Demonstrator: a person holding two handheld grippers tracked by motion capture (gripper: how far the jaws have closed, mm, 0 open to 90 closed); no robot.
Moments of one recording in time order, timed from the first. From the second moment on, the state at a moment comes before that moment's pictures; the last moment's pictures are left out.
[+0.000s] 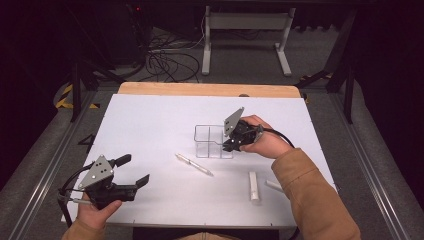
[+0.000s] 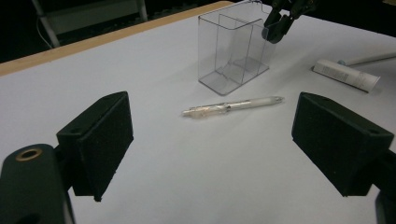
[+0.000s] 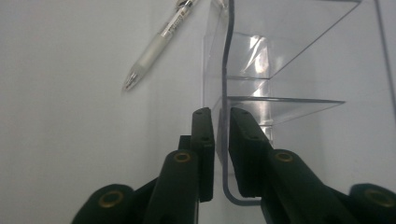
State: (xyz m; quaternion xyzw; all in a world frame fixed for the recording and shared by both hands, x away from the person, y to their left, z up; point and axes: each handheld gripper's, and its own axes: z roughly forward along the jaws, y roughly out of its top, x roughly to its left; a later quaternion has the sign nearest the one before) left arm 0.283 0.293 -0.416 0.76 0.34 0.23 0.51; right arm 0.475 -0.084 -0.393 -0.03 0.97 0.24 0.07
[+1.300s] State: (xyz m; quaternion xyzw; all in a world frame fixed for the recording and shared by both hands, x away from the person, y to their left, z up) left arm 0.283 0.292 -0.416 0.76 0.34 0.23 0.51; right arm 0.395 -0.070 -0.382 0.16 0.89 0.41 0.11
